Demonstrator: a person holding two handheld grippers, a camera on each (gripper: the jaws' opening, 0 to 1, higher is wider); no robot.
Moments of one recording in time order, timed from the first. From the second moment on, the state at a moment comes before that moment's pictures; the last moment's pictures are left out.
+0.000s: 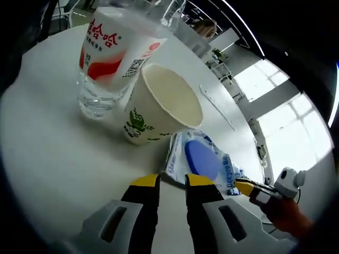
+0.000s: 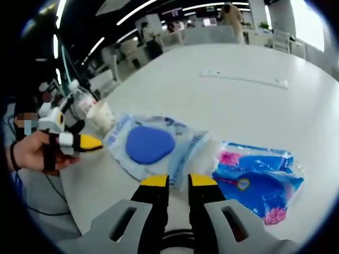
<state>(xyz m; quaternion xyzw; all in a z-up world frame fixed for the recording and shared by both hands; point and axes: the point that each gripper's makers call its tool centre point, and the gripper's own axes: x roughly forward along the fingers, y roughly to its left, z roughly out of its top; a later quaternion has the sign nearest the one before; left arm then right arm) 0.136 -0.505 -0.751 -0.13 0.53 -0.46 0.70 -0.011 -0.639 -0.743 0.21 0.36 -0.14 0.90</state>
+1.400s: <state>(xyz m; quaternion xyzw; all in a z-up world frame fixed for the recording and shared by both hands) 0.101 -0.399 -0.728 0.00 0.47 -0.51 0.72 -0.116 -0.621 -0.740 0.27 0.32 -0.21 0.88</state>
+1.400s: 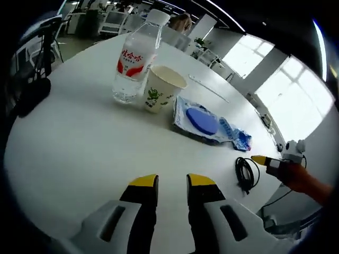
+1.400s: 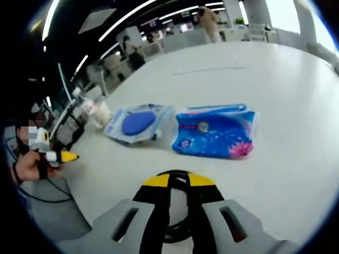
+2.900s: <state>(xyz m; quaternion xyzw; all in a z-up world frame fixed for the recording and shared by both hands) 0.086 -0.341 -0.703 0.01 0.43 -0.53 0.73 -0.151 -0.719 -0.744 0.32 0.28 -0.32 0.85</state>
